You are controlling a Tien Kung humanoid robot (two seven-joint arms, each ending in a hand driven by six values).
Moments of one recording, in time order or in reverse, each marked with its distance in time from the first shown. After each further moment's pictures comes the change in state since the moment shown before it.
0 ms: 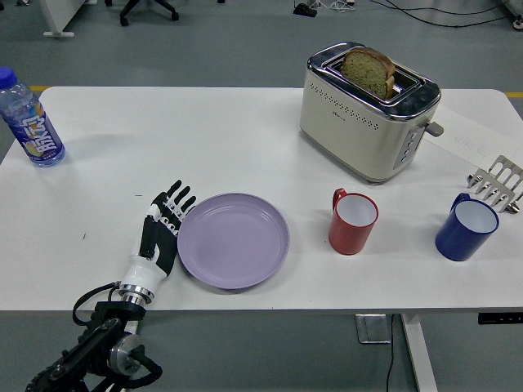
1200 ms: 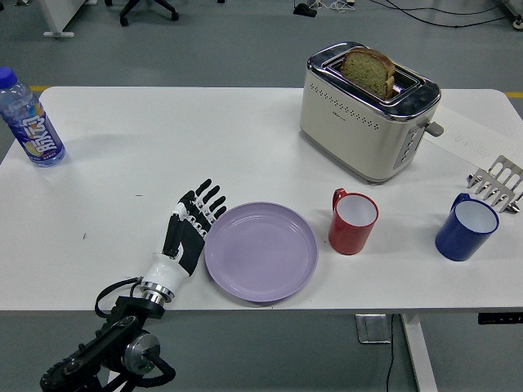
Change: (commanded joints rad) left arm -0.047 0.000 0.126 -0.001 -0.053 -0.023 -0.004; right arm 0.008 0.000 0.001 0.000 -0.003 0.000 0.000
